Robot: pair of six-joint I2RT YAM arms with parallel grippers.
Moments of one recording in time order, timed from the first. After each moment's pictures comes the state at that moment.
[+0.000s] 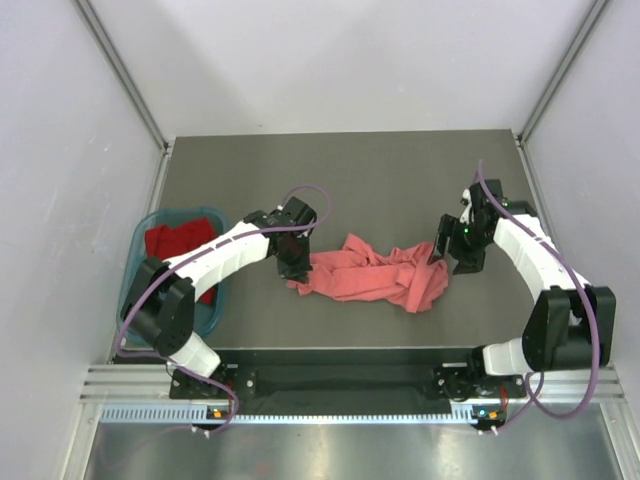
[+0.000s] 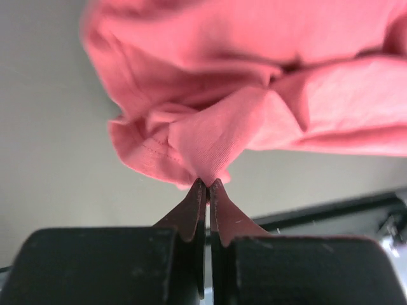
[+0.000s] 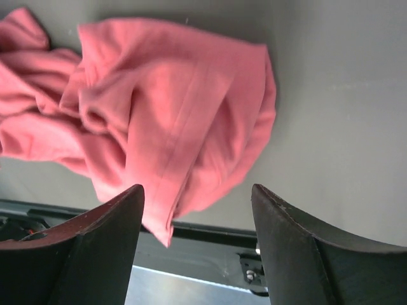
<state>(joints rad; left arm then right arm) -0.63 1.58 1.12 -0.78 0.09 -0.69 0.06 1.37 1.04 -0.95 -0.24 0.36</state>
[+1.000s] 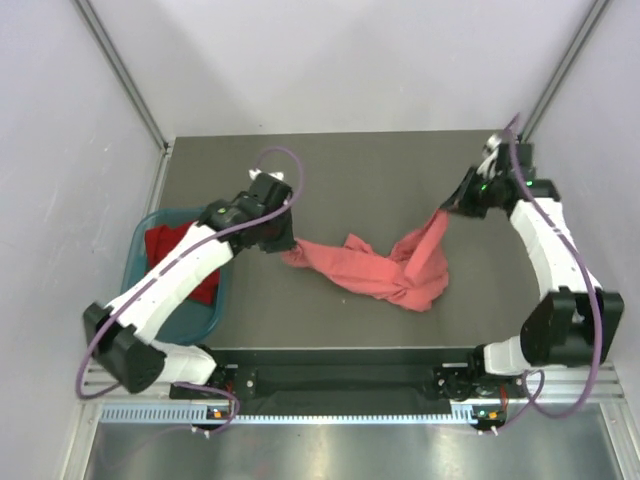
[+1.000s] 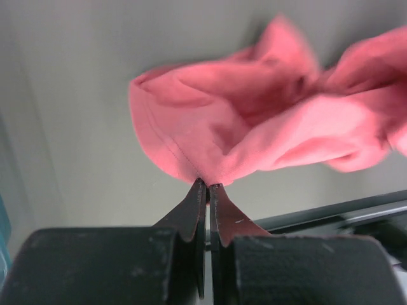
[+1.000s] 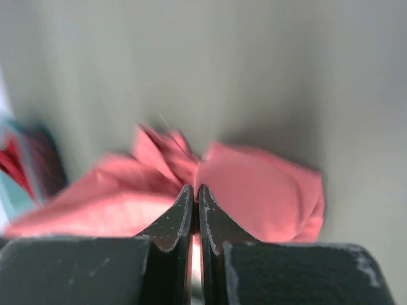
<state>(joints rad) -0.62 1.36 1.31 -0.92 -0.08 -0.65 -0.03 1.43 1.24 -0.72 -0.41 0.43</state>
